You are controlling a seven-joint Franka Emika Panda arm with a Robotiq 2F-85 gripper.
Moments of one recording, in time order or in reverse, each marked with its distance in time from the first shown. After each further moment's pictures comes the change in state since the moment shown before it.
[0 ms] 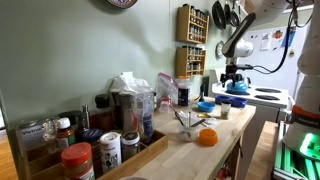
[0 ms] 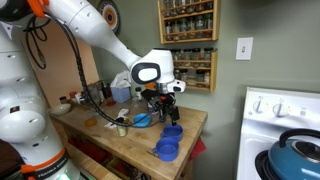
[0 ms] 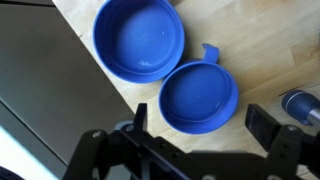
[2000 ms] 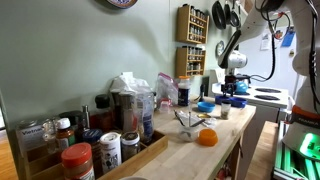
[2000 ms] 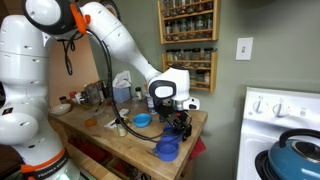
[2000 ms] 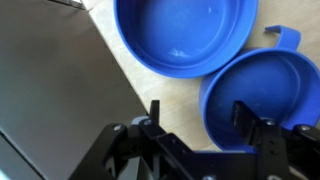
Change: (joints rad) arm -0.142 0.303 0.088 0.180 0.131 0.036 -0.195
